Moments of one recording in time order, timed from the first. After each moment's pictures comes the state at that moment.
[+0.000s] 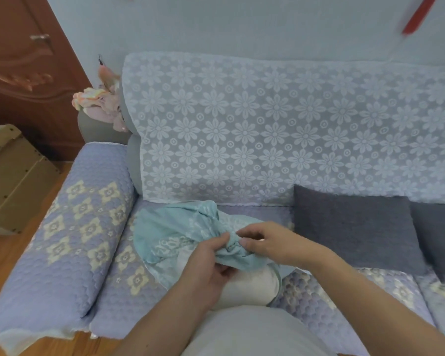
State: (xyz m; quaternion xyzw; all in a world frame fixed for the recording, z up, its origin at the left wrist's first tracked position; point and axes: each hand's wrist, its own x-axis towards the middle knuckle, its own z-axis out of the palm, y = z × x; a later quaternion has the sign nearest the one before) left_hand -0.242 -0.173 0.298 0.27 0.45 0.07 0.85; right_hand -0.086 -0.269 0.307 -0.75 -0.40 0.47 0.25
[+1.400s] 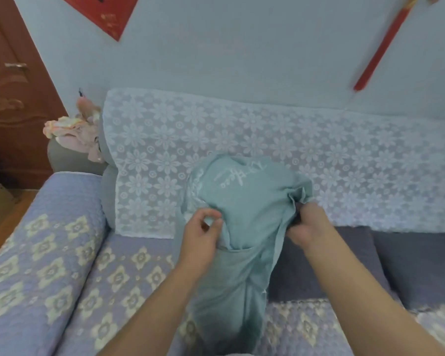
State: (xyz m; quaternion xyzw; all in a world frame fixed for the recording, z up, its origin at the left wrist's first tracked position) left_hand -0.155 -0.105 0.295 0.64 0.28 0.28 0.66; right_hand 0.029 -0.245 0.345 -0.51 0.18 0.31 0.78
